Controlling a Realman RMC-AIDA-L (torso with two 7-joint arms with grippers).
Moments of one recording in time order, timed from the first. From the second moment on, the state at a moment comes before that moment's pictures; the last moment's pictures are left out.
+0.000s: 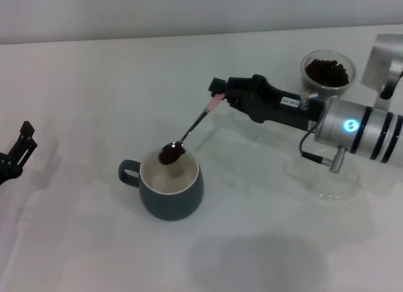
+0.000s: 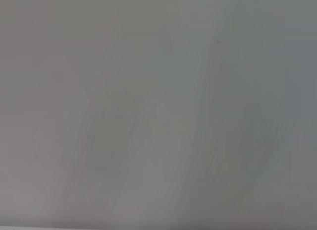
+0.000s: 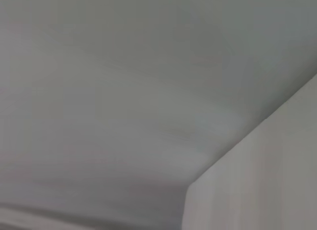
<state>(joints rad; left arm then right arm) -0.29 -2.09 -0.70 -0.14 -0.77 -1.26 2.82 0.65 2.03 -0.98 -0.04 1.85 1.32 -1.20</state>
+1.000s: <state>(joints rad) -0.32 -2.08 -0.72 -0.15 -0.77 -1.26 2.82 0.69 2.03 -0.97 -0.01 1.85 1.43 -1.67</state>
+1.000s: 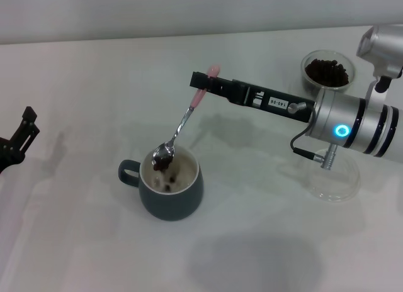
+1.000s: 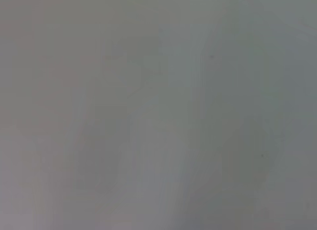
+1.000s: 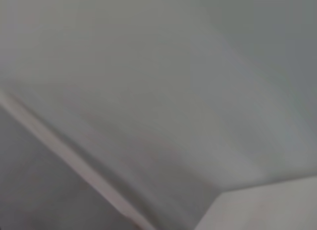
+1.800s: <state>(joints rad) -0.33 -2.08 -0.73 -0.15 -0.77 -1.26 2.82 0.53 2.01 -0.91 -0.26 1.86 1.58 -1.60</state>
